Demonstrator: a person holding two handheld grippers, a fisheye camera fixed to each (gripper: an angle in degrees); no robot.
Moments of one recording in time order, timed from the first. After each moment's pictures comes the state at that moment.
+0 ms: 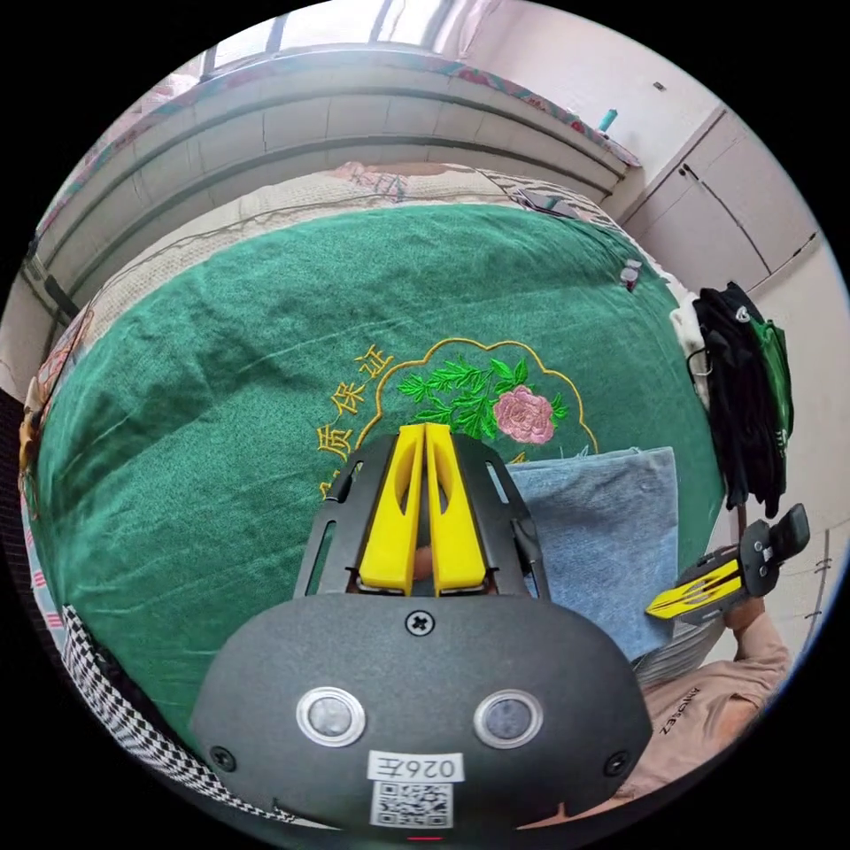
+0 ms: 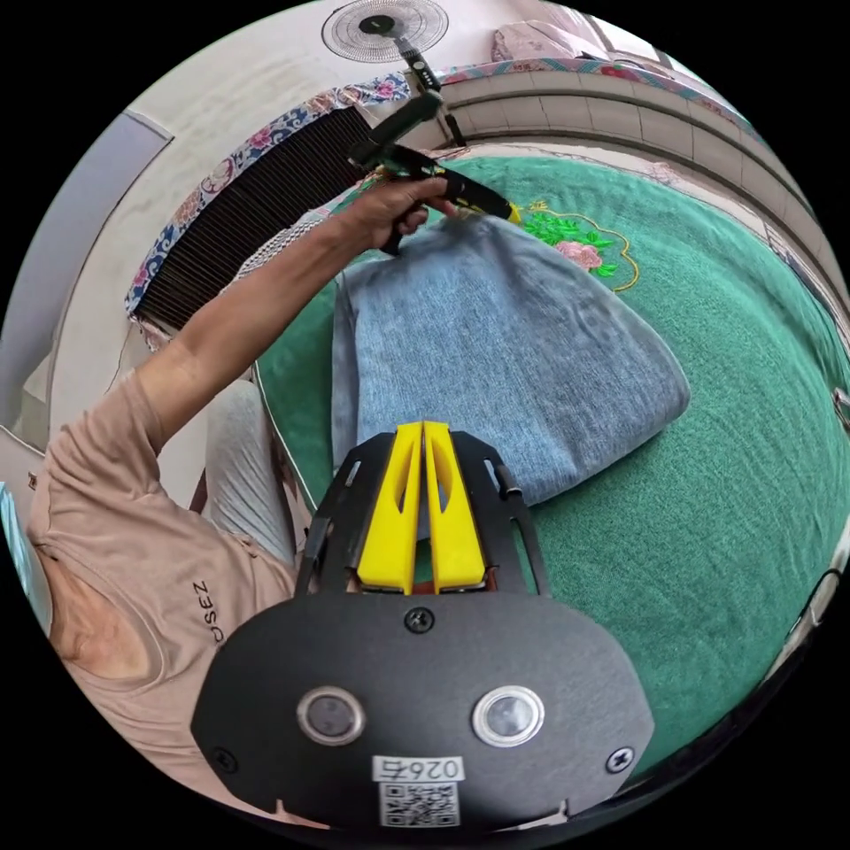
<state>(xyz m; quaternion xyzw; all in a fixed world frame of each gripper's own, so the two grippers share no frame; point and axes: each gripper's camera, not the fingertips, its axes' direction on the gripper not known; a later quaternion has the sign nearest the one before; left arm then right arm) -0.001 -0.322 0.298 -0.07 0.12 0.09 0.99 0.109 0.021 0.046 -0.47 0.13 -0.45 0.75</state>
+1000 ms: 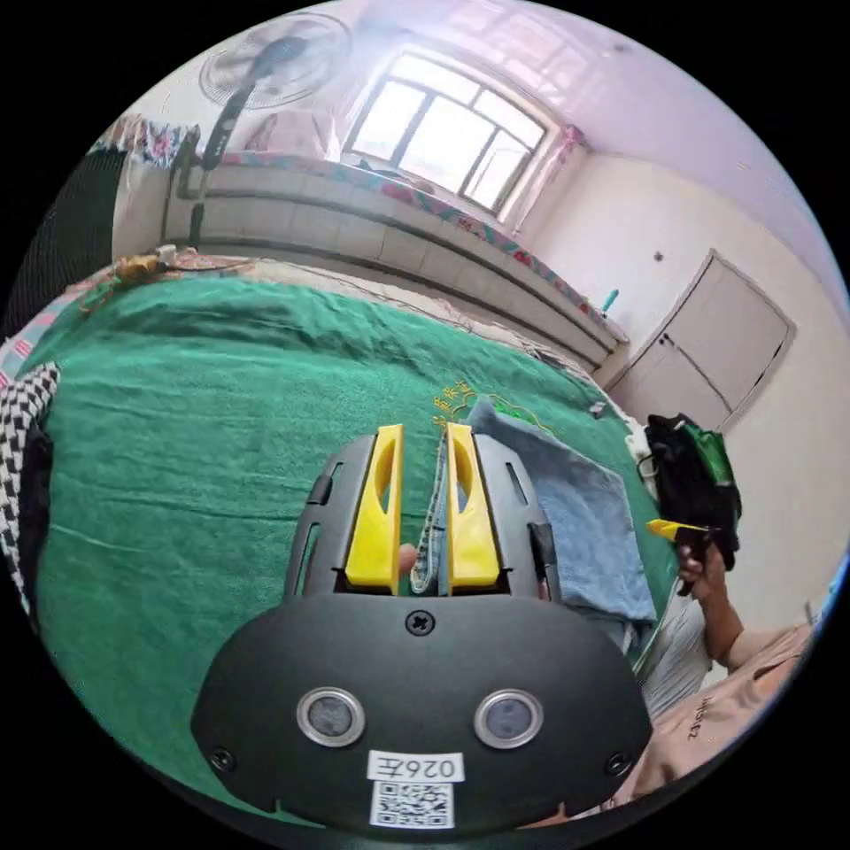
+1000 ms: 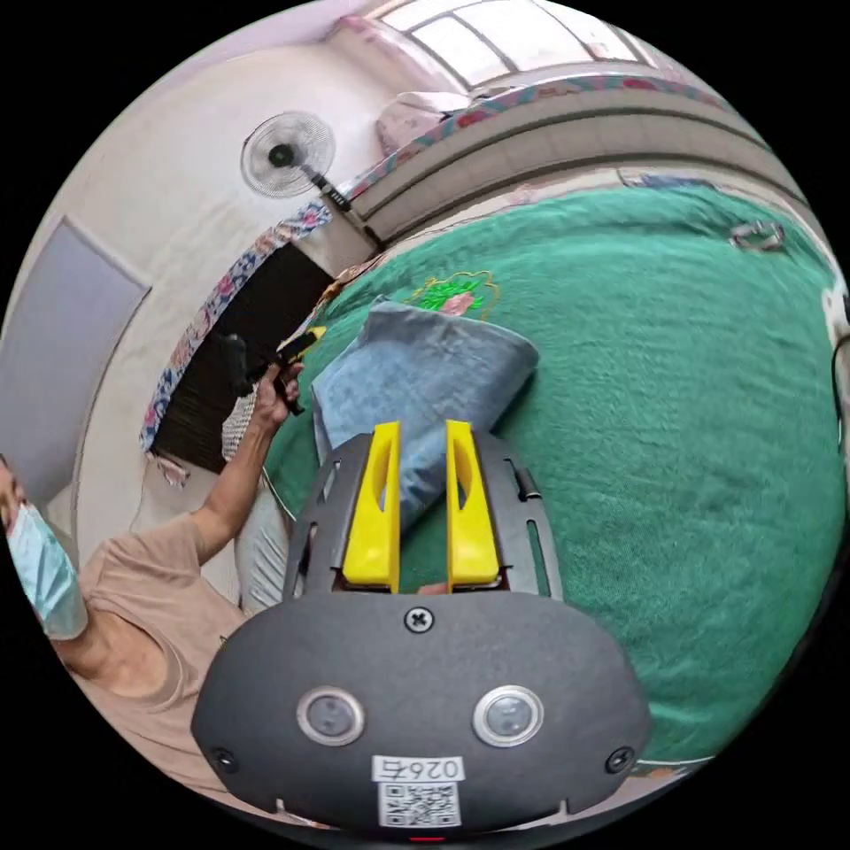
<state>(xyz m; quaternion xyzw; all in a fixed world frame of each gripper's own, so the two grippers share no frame) -0.229 -0.153 0.248 0.14 0.28 -0.13 0.94 0.228 -0.051 -0.024 -0.30 0.10 -0.32 0.89</state>
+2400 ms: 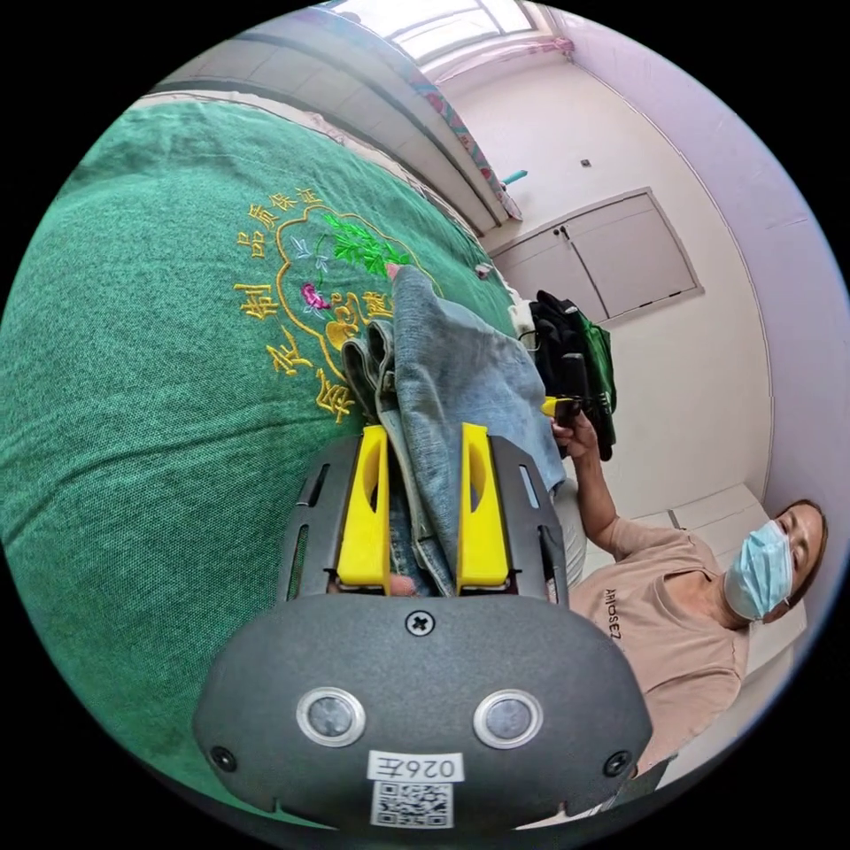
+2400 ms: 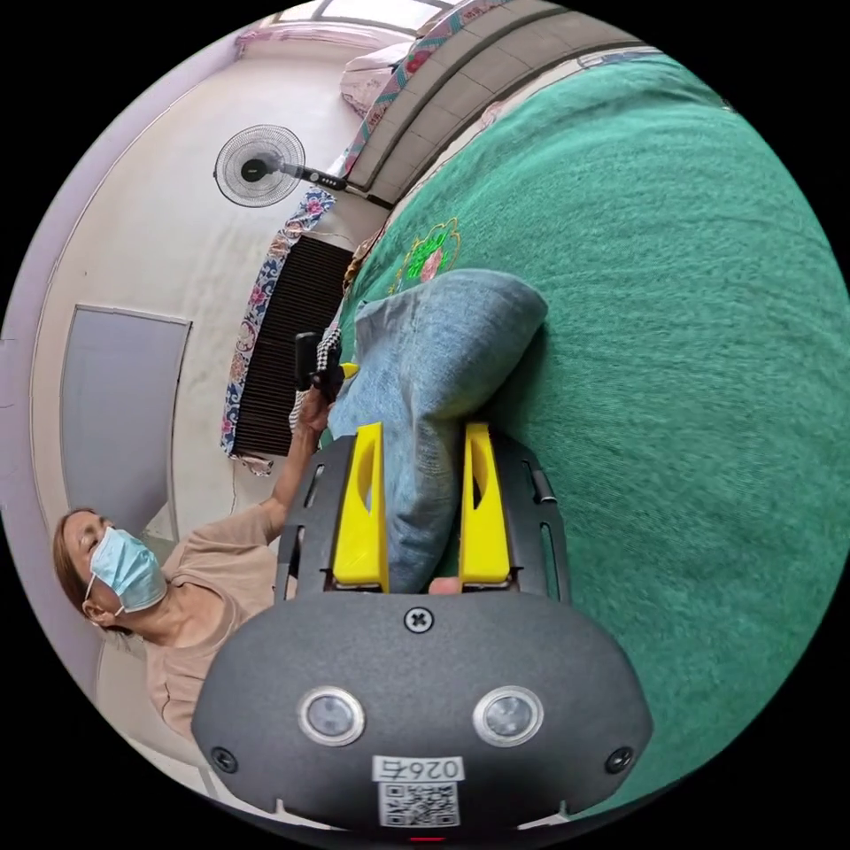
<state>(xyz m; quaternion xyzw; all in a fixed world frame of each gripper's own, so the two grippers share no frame) -0.108 -0.230 0.382 -0.08 0.44 0.02 0.90 0.436 -0.087 -0.002 -0.43 0.01 -0.20 0.88</state>
